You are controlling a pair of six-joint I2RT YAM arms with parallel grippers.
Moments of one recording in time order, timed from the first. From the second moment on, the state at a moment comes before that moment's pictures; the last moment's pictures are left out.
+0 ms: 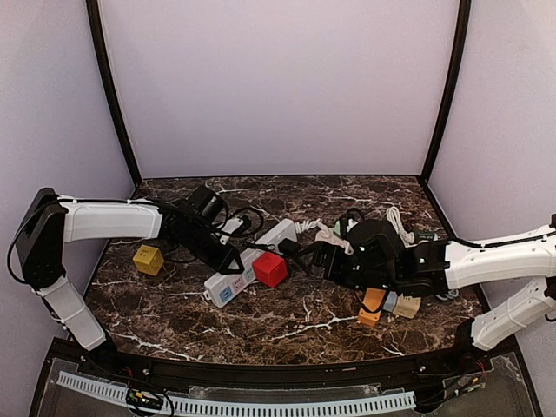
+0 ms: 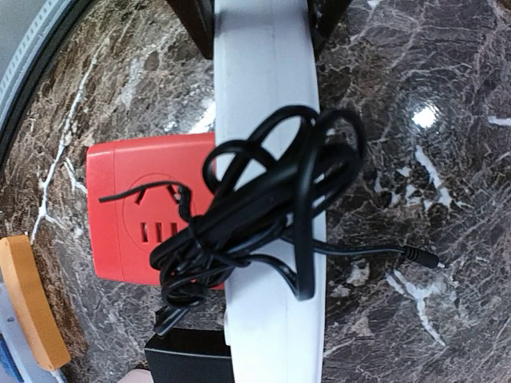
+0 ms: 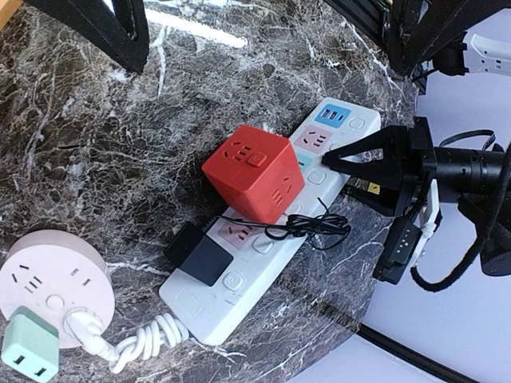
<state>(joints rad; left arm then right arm) -0.70 1.66 1.08 -0.52 0.26 -0.08 1.13 1.29 0.76 -0.06 0.27 1.05</state>
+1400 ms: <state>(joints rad) -0.66 1.58 0.97 -0.25 0.67 -0.27 1.09 1.54 0.84 0.13 0.18 1.13</state>
